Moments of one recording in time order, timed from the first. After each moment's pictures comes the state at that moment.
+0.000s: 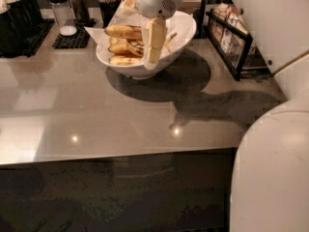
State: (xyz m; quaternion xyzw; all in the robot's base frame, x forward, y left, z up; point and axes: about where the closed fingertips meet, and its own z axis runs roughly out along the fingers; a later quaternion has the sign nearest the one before) arm 0.603 0.047 0.967 -0.82 0.50 0.15 0.24
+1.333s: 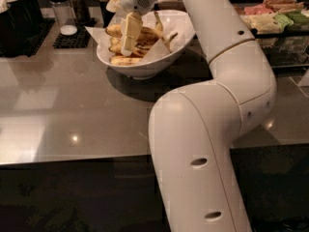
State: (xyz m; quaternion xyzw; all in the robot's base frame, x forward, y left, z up) arm 0.700 0.097 0.941 -0.79 0.54 0.15 0.26
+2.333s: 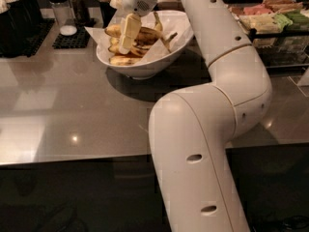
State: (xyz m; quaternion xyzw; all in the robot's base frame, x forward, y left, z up) arm 0.736 0.105 0.935 -0.76 0.55 0.14 0.30
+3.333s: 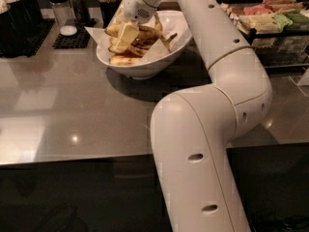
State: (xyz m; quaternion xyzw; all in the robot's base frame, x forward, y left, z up) arm 0.740 0.102 0.912 -0.76 0.57 0.15 0.29
